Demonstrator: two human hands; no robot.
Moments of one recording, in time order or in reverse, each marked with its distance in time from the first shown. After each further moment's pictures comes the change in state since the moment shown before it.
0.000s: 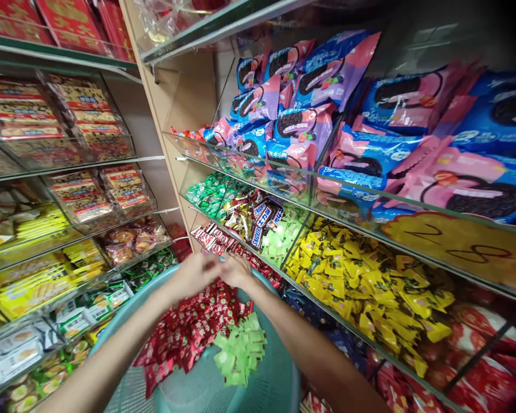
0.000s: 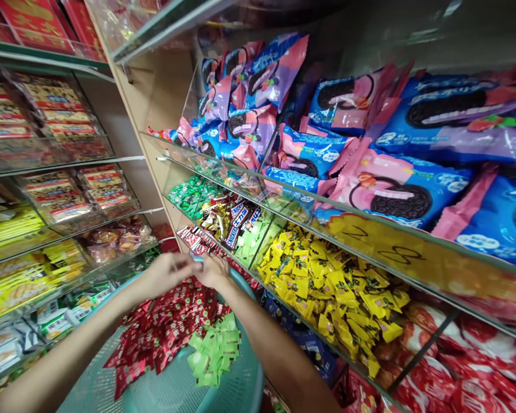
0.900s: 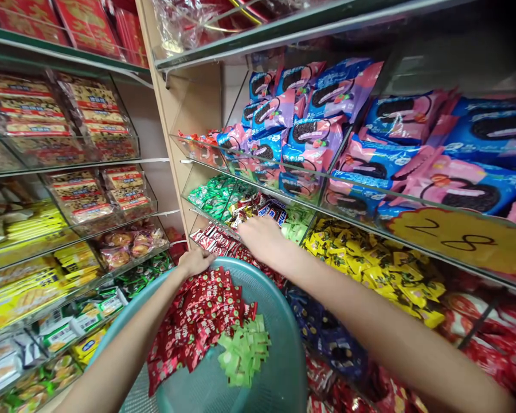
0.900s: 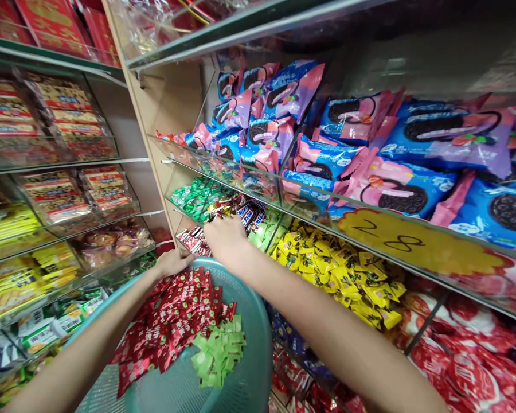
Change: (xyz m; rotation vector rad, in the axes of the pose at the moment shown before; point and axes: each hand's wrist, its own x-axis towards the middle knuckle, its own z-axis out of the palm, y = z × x) left_hand 0.059 -0.094 0.030 0.190 -0.010 -0.275; right_hand -0.042 -0.067 -0.168 -0.631 -0.060 -0.102
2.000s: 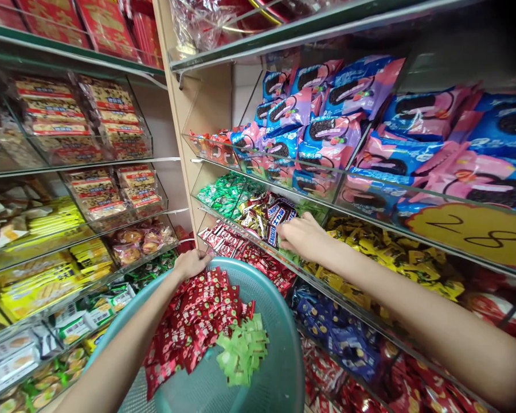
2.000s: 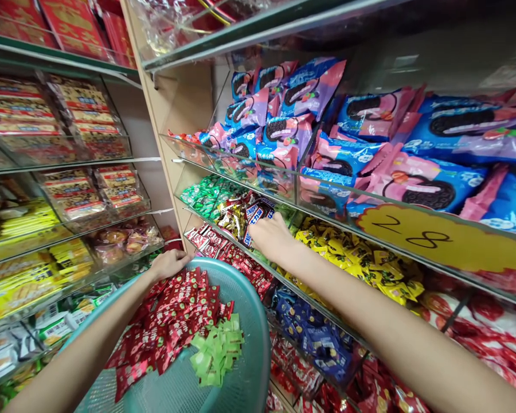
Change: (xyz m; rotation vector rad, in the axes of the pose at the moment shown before) left_hand -0.016 -0.033 -0.001 -0.020 0.031 -0.055; right_hand -0.025 0.046 0.021 -0.091 0.014 -0.008
